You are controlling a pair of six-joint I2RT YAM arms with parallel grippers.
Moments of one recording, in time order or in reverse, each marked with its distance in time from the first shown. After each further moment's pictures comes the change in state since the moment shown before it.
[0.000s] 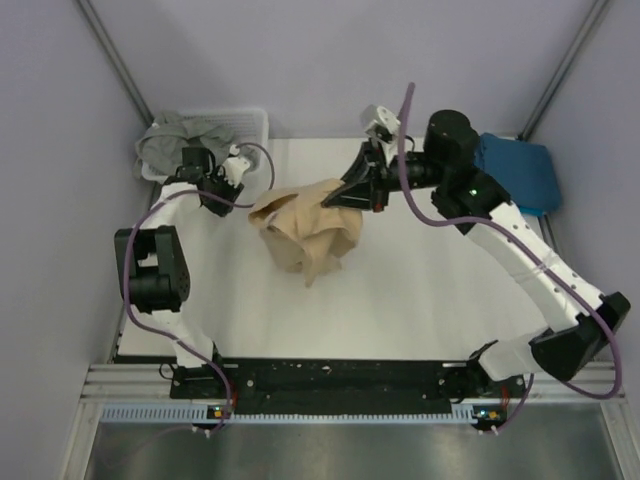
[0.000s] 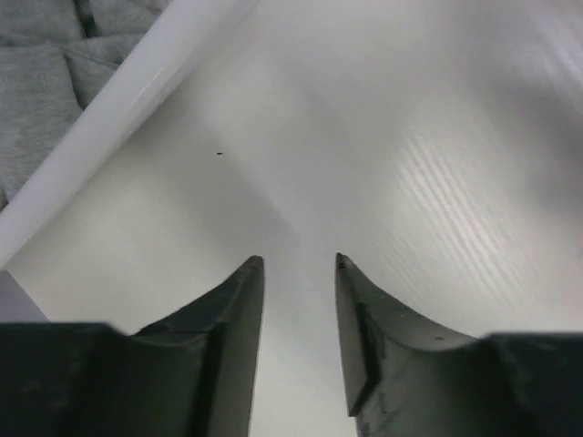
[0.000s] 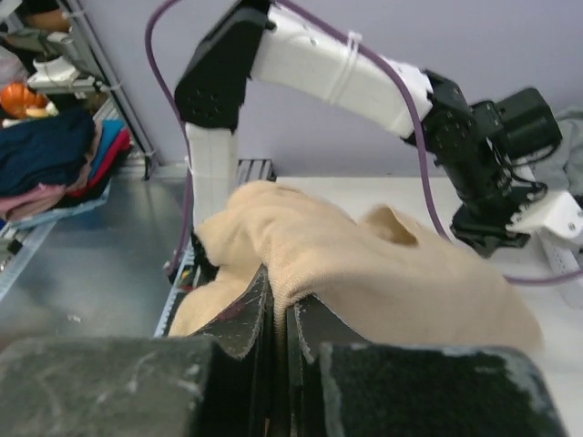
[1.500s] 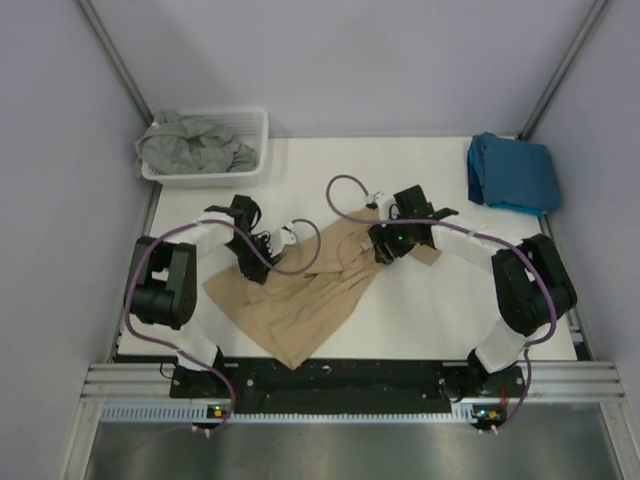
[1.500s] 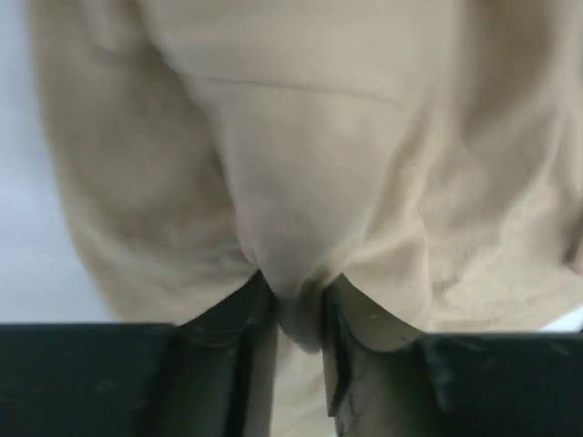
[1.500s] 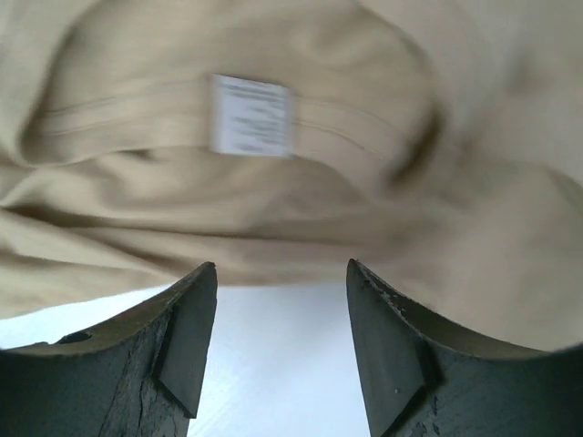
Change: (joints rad) left arm -0.267 -0.221 -0.418 -0.351 0.214 0.256; right arm -0.148 0.236 -0.560 -0.226 0.757 -0.312
